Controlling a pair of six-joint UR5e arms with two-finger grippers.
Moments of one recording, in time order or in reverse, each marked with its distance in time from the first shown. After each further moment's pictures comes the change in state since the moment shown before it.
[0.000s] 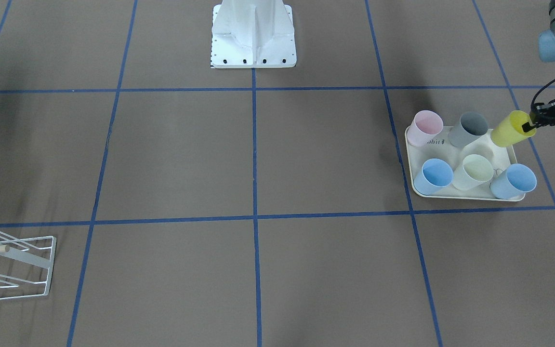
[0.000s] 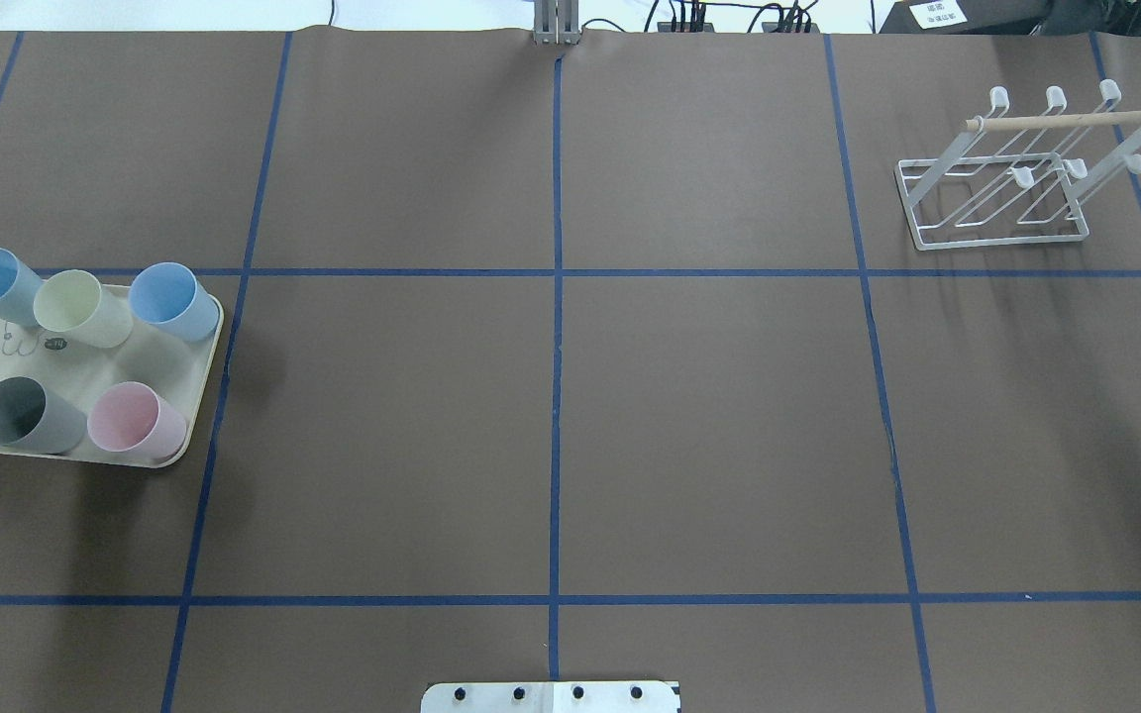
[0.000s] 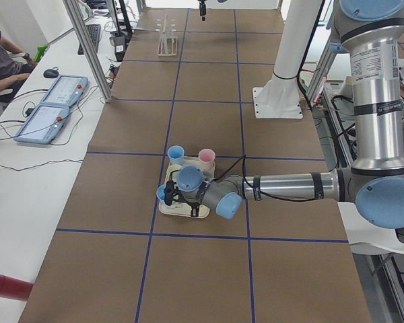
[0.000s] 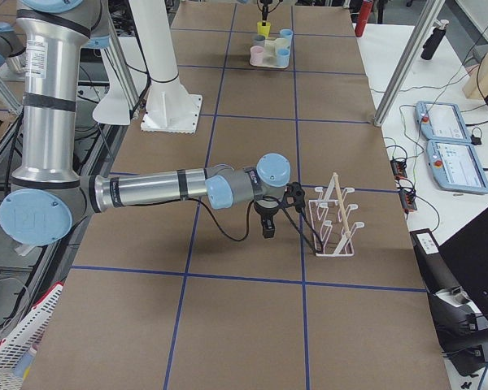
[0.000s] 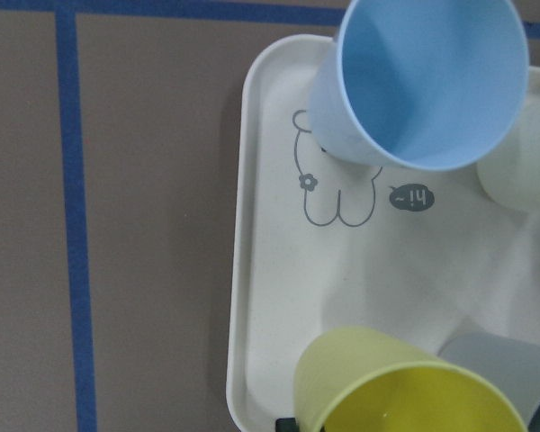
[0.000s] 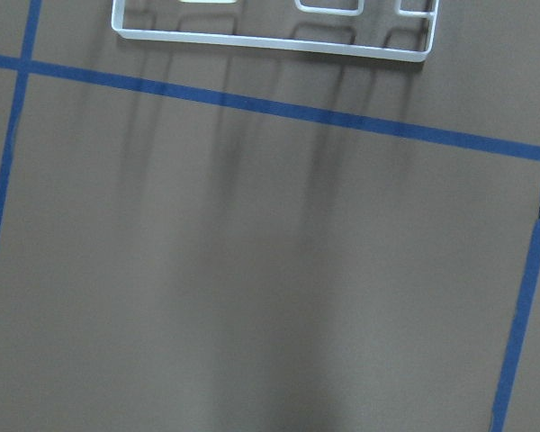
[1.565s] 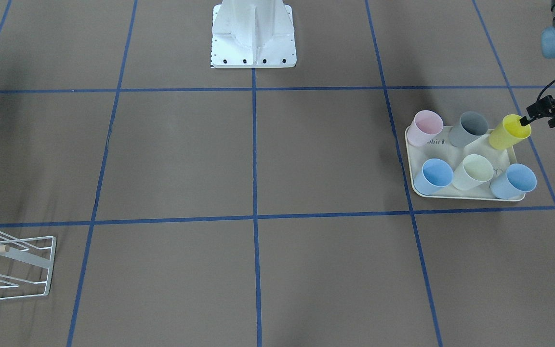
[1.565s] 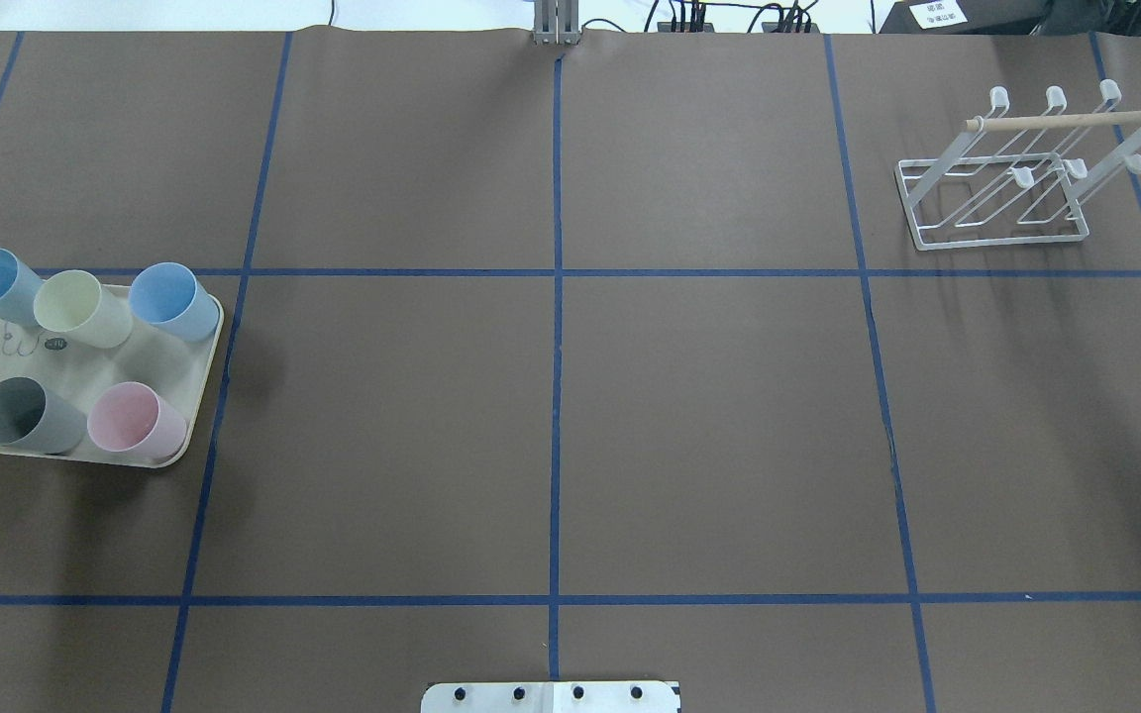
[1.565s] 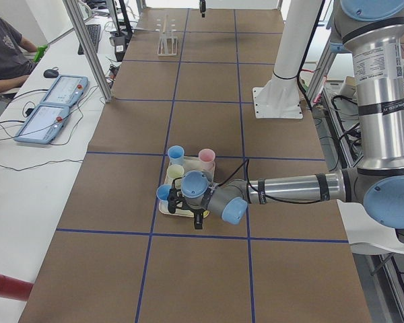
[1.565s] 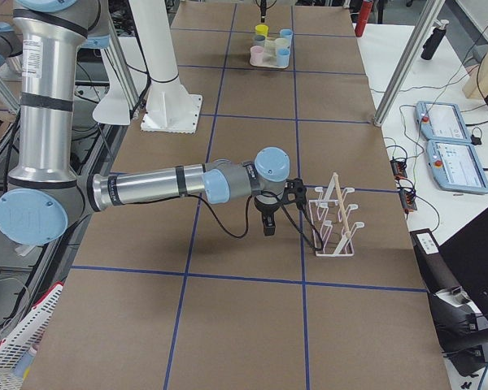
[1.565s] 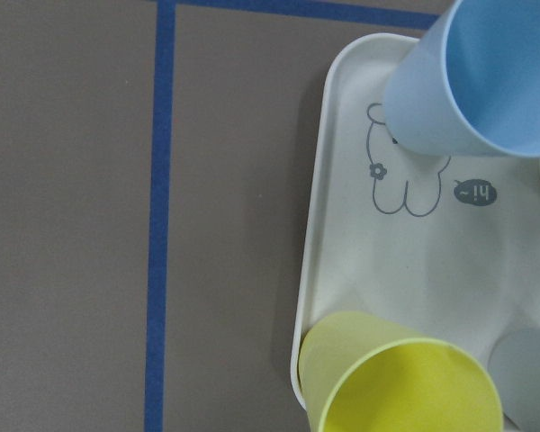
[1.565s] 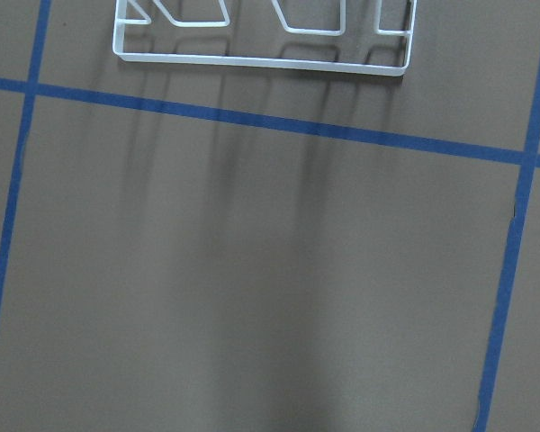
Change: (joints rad) left arm 0.028 0.022 0.027 -0.005 0.048 -0.008; right arm 0.031 -0.002 0.044 -0.081 -0.001 0.001
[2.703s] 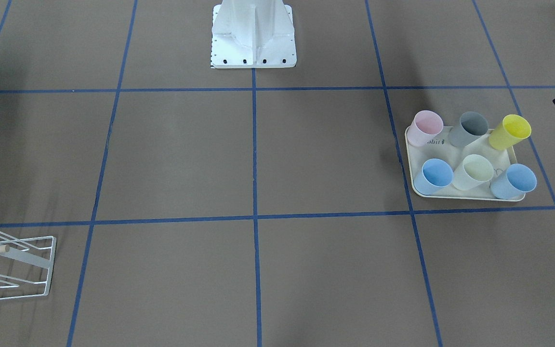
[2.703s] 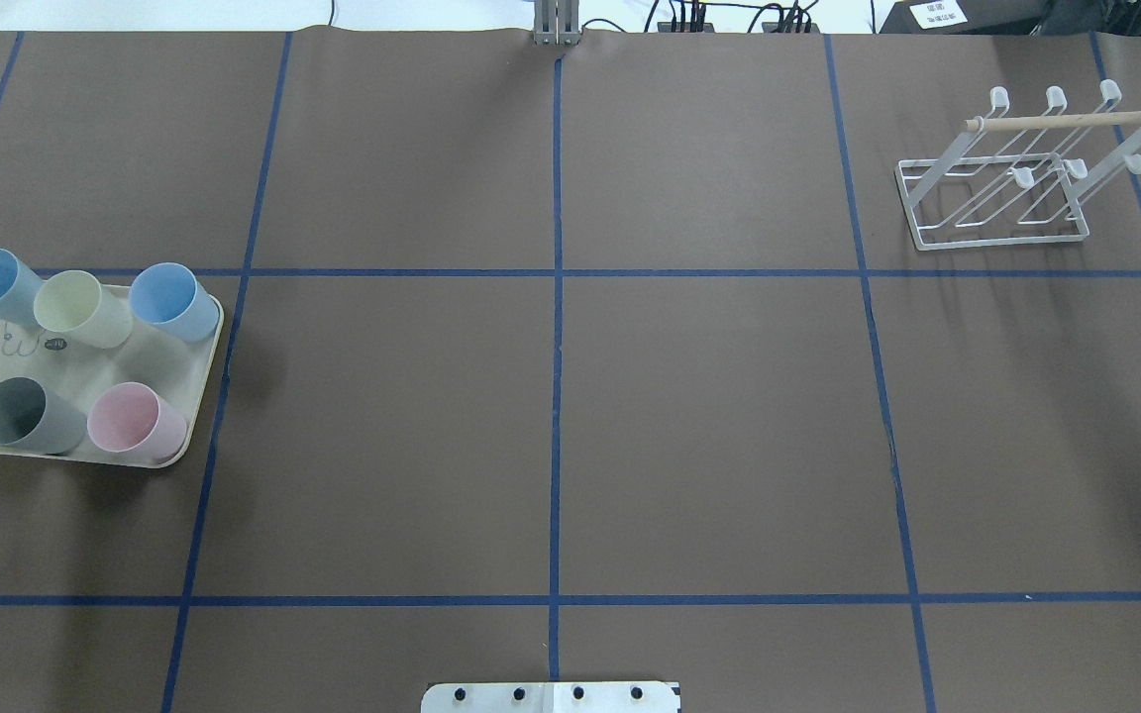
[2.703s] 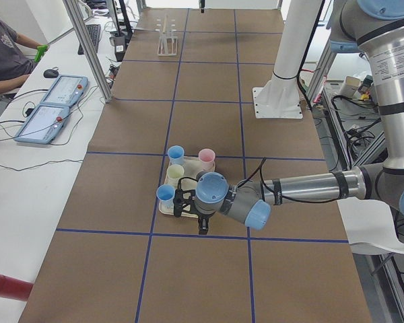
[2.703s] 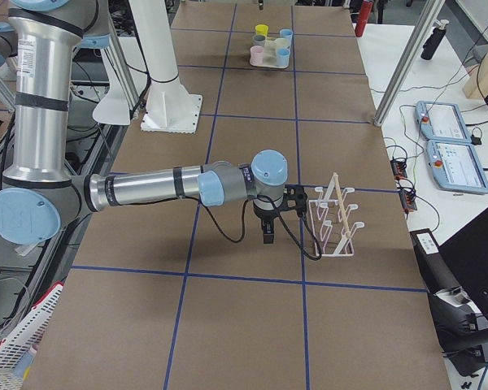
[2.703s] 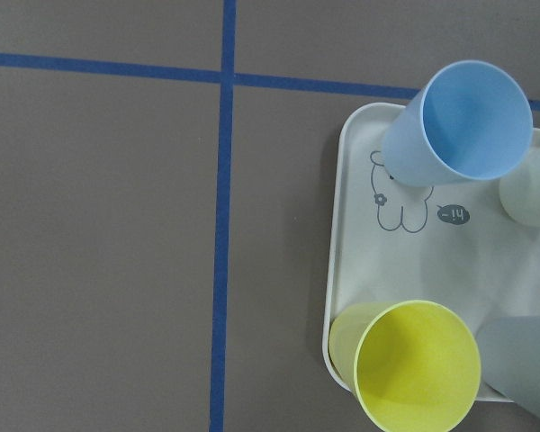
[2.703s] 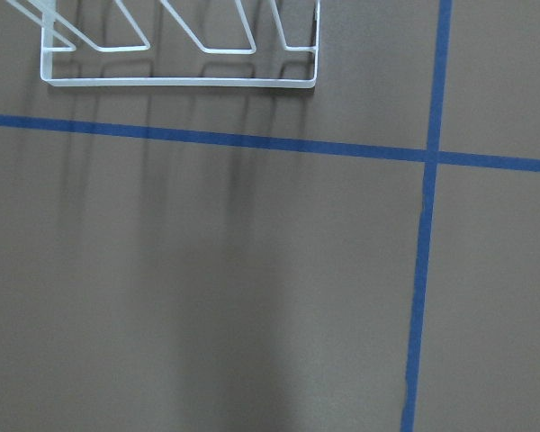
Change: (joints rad) left arm -0.165 0.101 -0.106 0.001 -0.020 0.082; right arm 0.058 -0.009 0.007 -0.014 -0.029 -0.004
